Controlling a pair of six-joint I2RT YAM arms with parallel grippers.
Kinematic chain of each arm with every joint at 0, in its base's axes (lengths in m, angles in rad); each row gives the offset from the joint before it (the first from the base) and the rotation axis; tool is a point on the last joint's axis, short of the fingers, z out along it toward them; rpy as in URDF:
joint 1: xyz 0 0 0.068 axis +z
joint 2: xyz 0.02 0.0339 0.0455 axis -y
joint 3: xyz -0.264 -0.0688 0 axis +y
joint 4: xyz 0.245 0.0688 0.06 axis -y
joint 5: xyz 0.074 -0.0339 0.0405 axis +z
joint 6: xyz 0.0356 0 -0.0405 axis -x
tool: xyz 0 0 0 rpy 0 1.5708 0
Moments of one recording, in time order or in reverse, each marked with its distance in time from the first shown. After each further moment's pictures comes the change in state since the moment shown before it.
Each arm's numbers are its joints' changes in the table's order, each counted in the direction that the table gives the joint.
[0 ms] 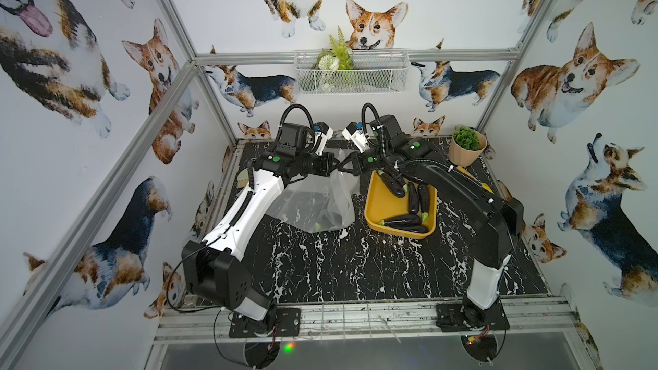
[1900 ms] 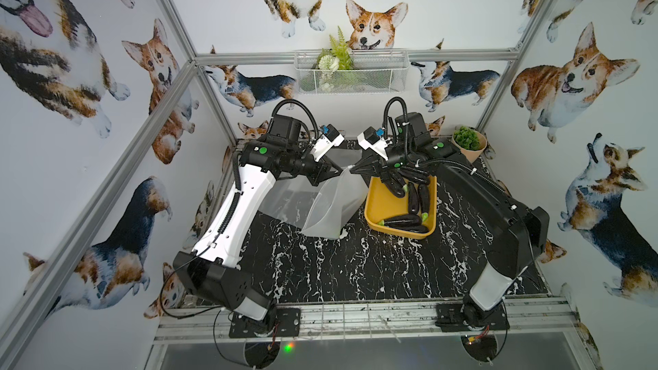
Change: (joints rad) left arm 0.019 0.006 -0.209 -0.378 -0.253 -0.533; right arm -0.125 0.137 0.166 0.071 0.474 0.834
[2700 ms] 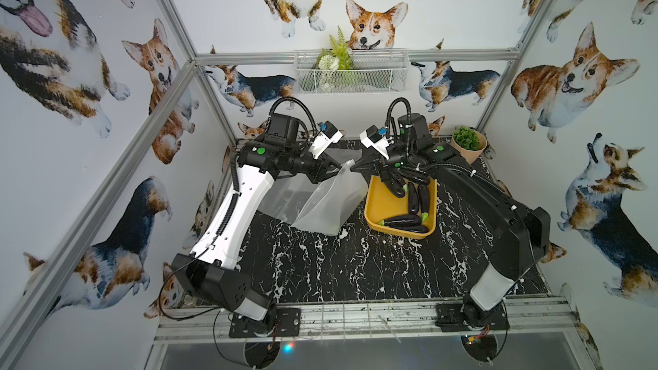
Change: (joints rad) left arm 0.005 0.011 -0.005 0.031 0.031 0.051; right arm -0.005 0.011 0.060 0.144 0.030 -0.086
